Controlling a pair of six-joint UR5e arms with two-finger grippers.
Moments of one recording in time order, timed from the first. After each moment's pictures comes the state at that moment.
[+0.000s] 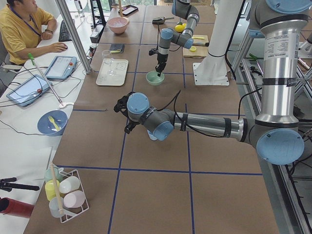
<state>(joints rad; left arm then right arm) -1.35 -1.53 -1.69 -2.27 -2.53 -0.22 0.38 -0.70 1.42 -1.27 1.74 1.88</state>
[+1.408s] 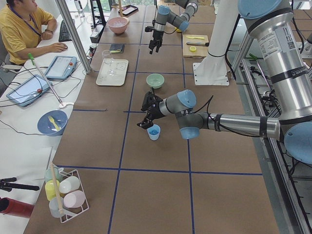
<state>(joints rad) -0.91 -1.15 -1.92 -2.84 -1.55 -0.97 0.56 -1.01 1.81 -1.27 1.81 1.82</state>
